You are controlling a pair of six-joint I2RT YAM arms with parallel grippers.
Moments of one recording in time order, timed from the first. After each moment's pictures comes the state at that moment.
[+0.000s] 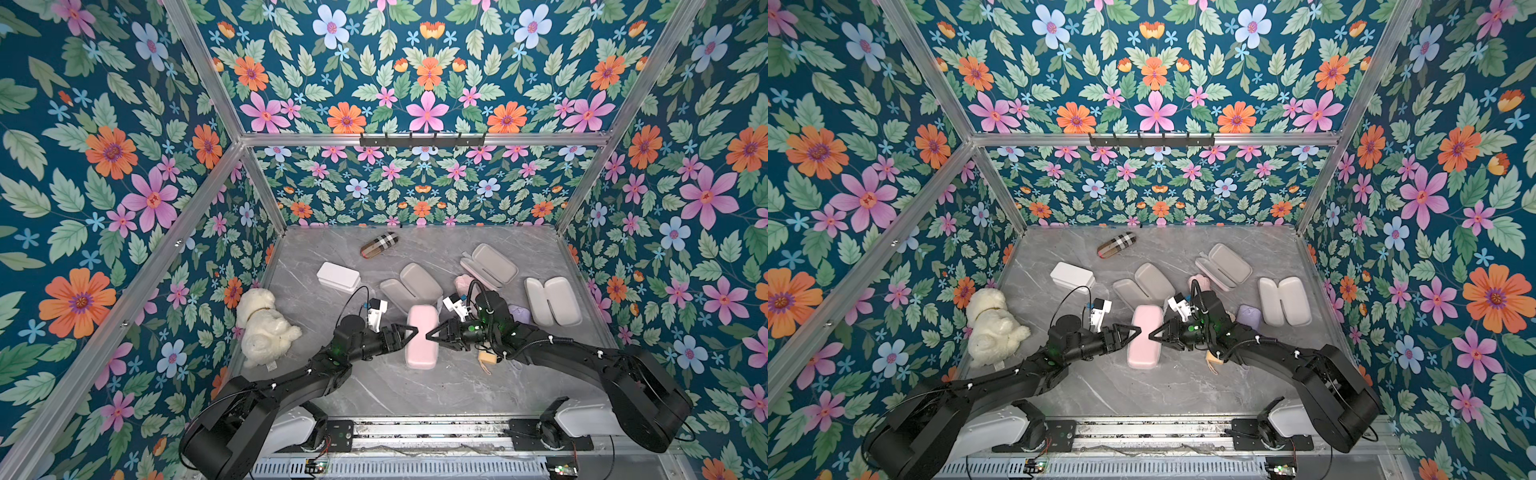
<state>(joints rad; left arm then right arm) -0.62 1.20 0.27 0.62 0.53 -0.98 0.65 1.36 0.61 0.22 -0.81 1.06</state>
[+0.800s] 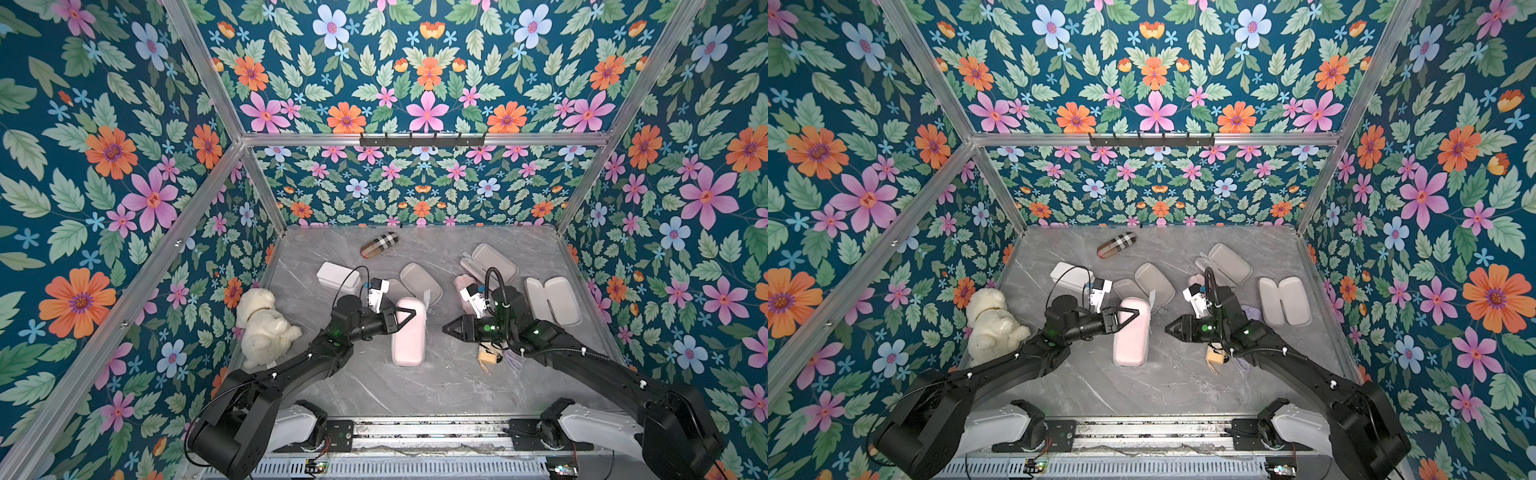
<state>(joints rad) -0.53 1.24 0.45 0.54 0.65 -0.85 0.63 1.12 0.63 -0.17 -0.48 0.60</state>
